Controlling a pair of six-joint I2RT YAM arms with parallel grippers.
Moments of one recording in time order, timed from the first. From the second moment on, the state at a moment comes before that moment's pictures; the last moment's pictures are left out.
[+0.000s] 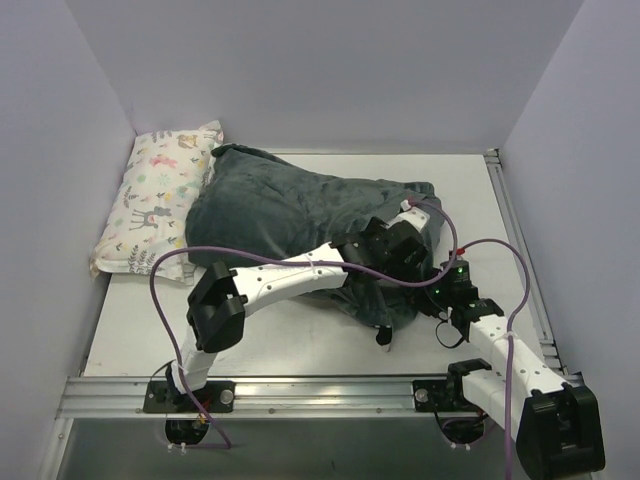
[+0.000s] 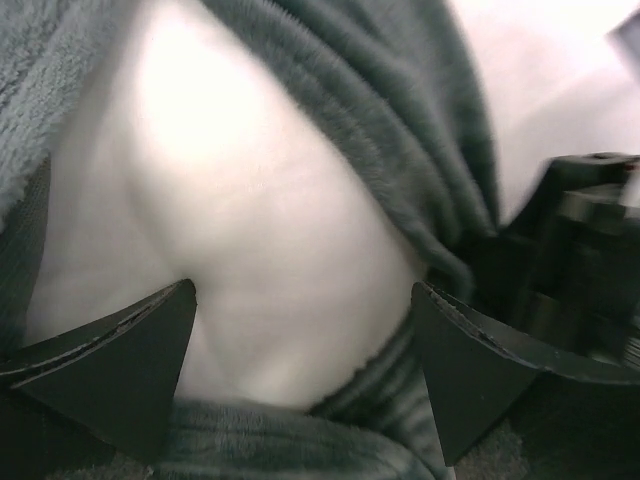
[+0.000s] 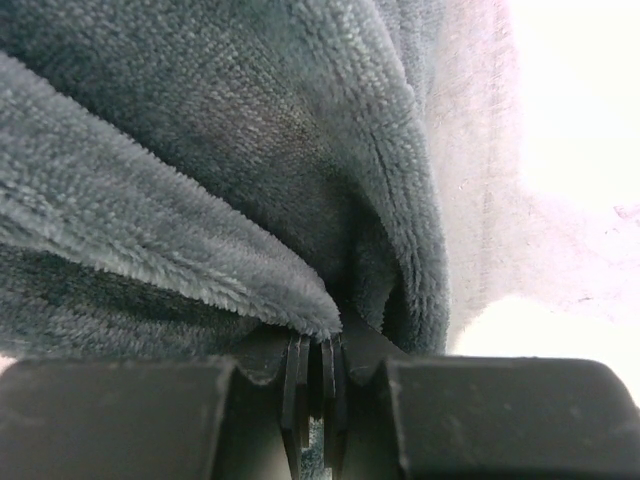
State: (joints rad) left arm -1.15 2.00 1.84 -0.59 -0.41 -0.37; right arm 0.19 0.92 0.32 -0.25 -0.15 0.81
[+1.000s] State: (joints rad) left arm -0.92 2.27 2.35 -0.84 -0.20 -0.52; right arm 0.28 0.82 0.59 -0.42 -0.09 0.72
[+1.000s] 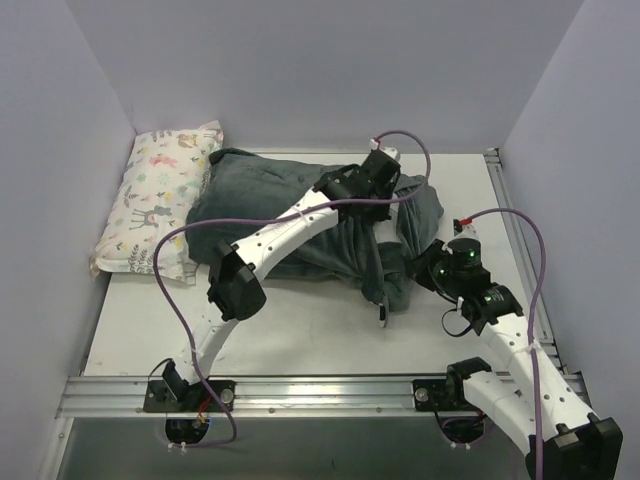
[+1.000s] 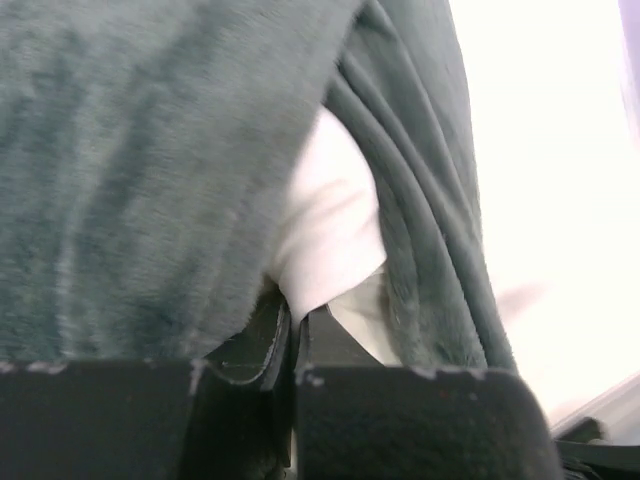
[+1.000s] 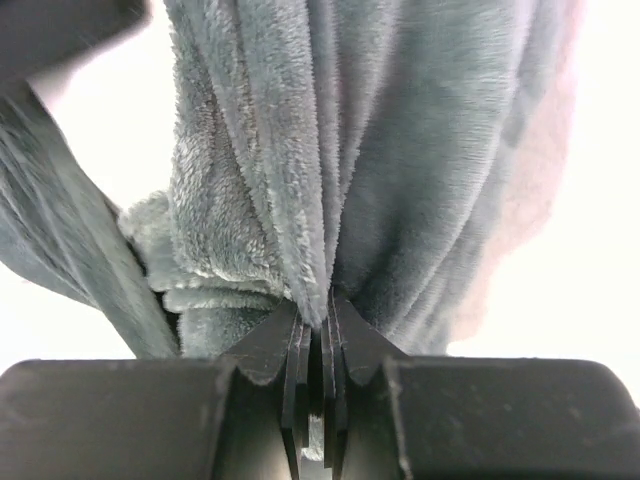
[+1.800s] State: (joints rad) left arm -0.67 2.23 2.43 -0.93 0.19 -0.70; right arm 0.22 0.99 0.41 -0.16 -0.05 0.76
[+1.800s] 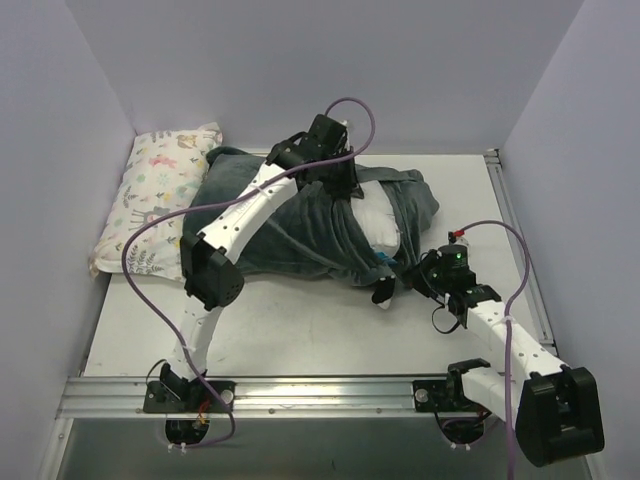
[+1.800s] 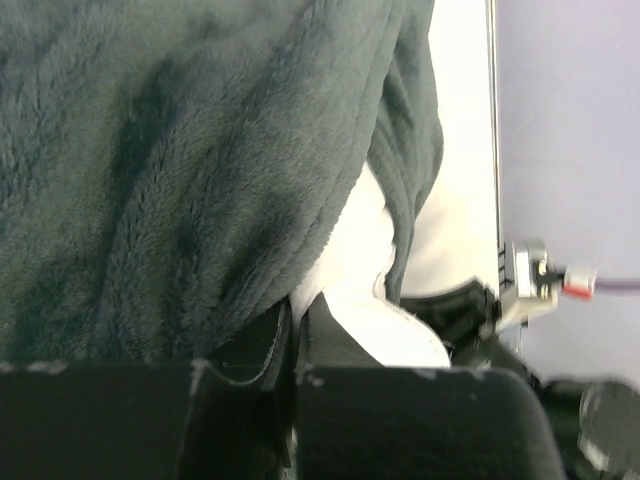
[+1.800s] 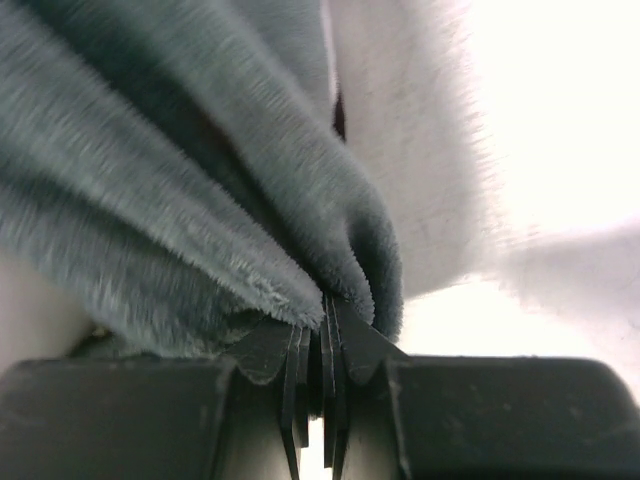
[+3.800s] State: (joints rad) left arm -0.86 1.05 1.00 -0.39 0.11 -0.70; right arm 0.07 1.43 1.17 -0.68 -0.10 0.53
